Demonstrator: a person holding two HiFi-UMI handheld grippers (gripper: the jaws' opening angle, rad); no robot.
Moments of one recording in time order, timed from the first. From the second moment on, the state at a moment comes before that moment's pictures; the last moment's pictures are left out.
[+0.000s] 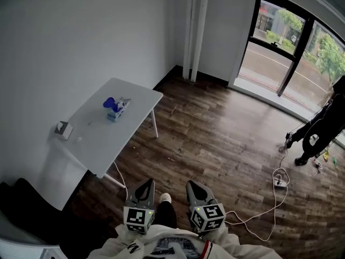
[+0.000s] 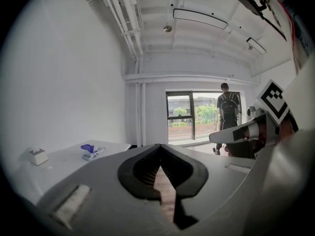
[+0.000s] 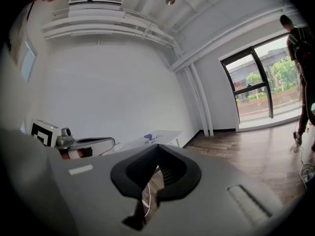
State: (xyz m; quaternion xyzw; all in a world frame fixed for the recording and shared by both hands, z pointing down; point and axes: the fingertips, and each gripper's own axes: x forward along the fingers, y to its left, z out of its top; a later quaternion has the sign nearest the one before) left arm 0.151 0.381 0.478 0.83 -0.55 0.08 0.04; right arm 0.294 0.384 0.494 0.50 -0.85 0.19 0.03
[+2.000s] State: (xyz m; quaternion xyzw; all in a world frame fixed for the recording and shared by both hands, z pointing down) left arm 0.052 0.001 0.504 0.83 -0.55 0.06 0.08; right arm 0.194 0.004 0.499 0.49 -0.85 0.19 0.07
